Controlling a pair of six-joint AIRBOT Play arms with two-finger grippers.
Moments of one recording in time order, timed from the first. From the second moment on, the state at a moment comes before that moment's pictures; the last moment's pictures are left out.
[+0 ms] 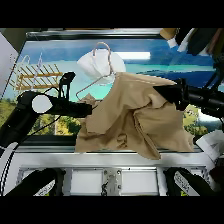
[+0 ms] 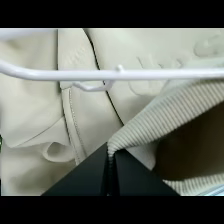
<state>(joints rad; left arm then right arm) -0.39 -1.01 1.04 1.26 -1.17 -1.78 -0.27 -1.01 0.89 0.05 1.47 0.19</state>
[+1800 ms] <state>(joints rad) -0.08 -1.01 1.04 1.26 -1.19 -1.63 -0.16 -1.00 0.90 -0.01 1.42 0.39</state>
